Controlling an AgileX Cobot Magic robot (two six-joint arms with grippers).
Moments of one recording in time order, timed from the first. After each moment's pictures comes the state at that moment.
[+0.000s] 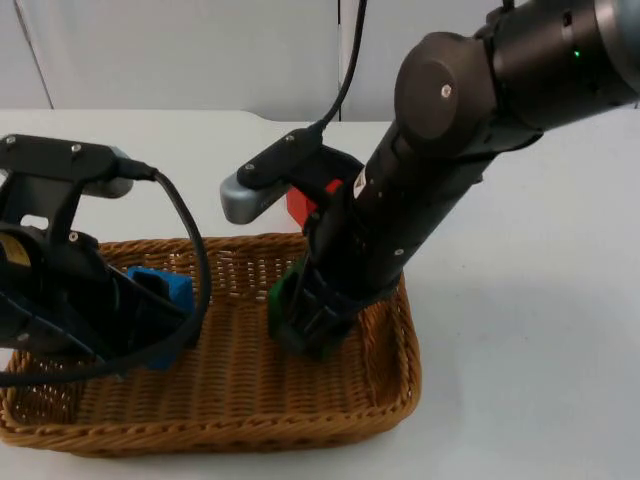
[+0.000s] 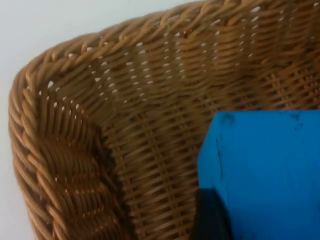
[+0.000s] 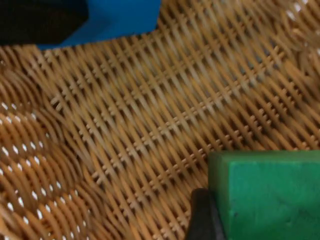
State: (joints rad) right arm 0.78 2.12 -1.38 0.27 0.50 -0.49; left arm -0.44 1.59 -0.44 -0.27 -0.16 0.10
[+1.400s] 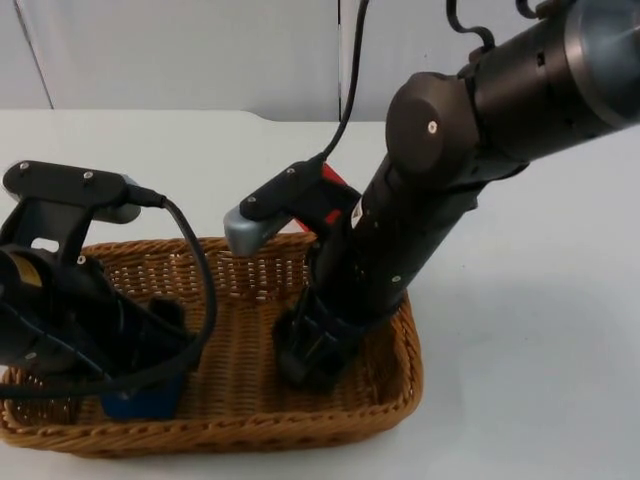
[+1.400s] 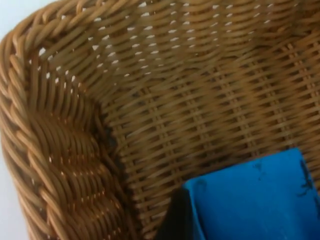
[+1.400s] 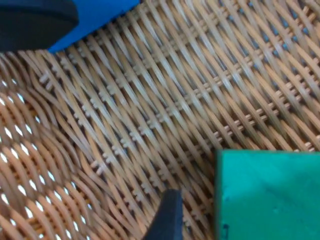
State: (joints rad) right arm 0.78 2.17 -1.38 0.27 0.51 -0.47; left arm -0.44 1.64 -0.44 -0.27 -0.16 0.11
